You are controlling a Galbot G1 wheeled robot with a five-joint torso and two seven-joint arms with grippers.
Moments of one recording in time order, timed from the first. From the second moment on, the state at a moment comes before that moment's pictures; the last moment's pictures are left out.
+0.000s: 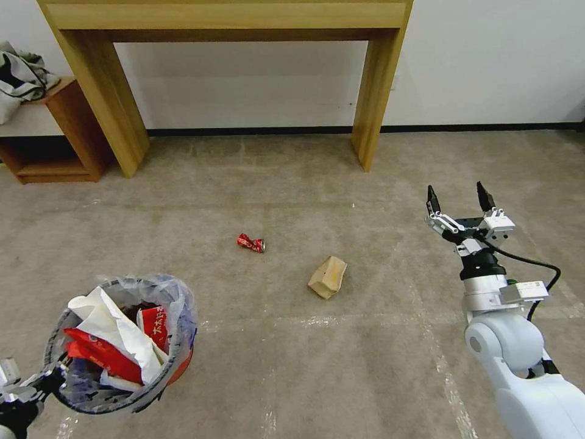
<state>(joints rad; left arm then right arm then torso) 1.84 -1.46 -1.29 -2.37 -1.03 0.73 -0.14 -1.25 1.04 0.58 1.97 0.49 0.30 0.06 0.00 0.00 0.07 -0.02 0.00</state>
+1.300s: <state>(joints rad) 1.84 -1.46 -1.30 -2.36 -1.03 0.72 -0.14 -1.25 1.04 0.55 1.94 0.45 0.30 0.06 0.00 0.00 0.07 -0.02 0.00</state>
